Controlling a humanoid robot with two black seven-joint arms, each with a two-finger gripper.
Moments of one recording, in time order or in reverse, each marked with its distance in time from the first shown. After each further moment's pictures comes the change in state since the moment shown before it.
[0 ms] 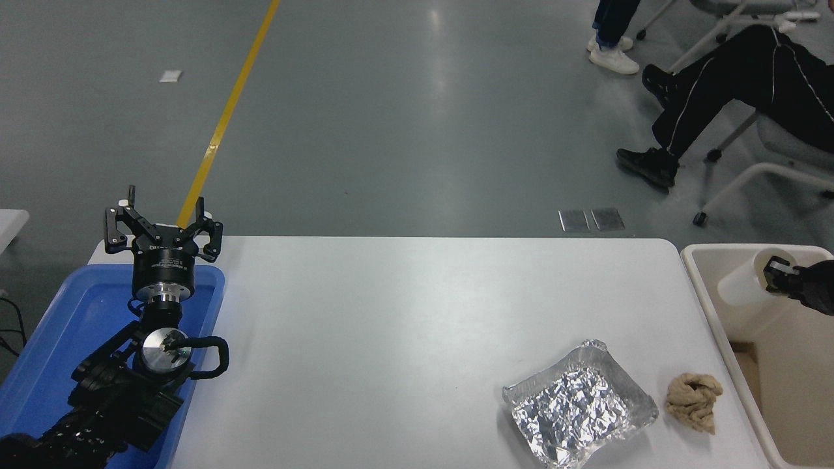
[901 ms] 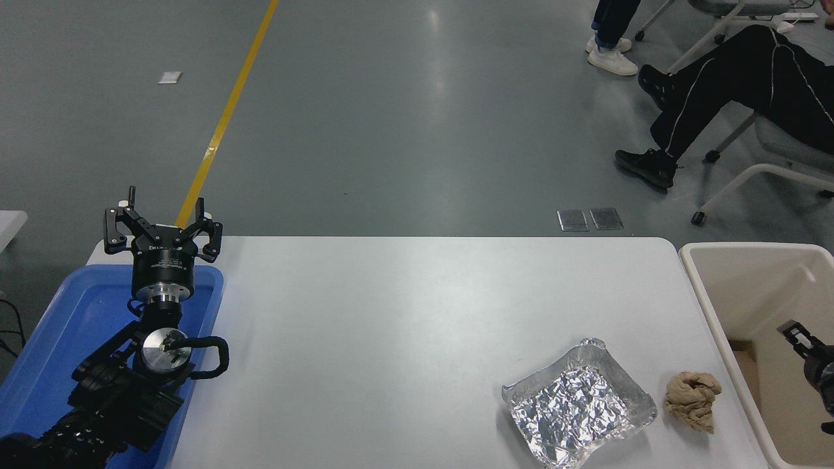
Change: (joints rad) left arm 0.001 0.000 0.000 0.001 -0.001 0.000 0.000; right arm -0.246 0.198 0.050 -0.293 0.257 -0.219 0.006
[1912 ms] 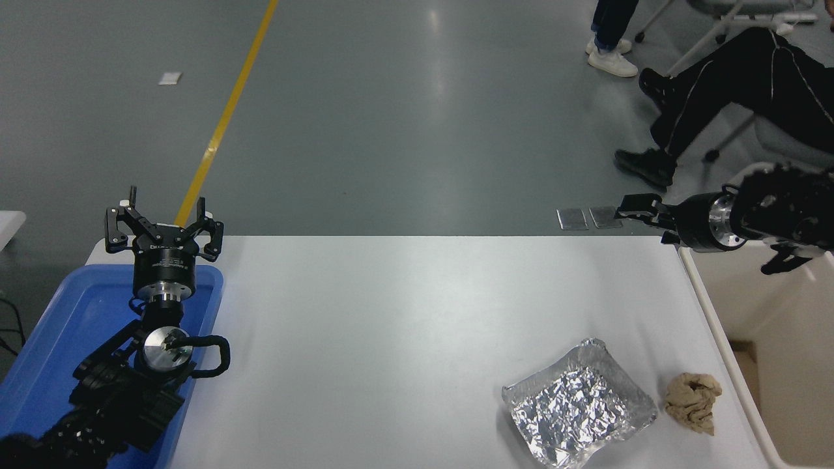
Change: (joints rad) left arm -0.001 -0.003 0.000 -0.001 0.001 0.000 0.000; right arm 1.115 -0.121 -0.683 1.263 -0.182 0.160 0.123
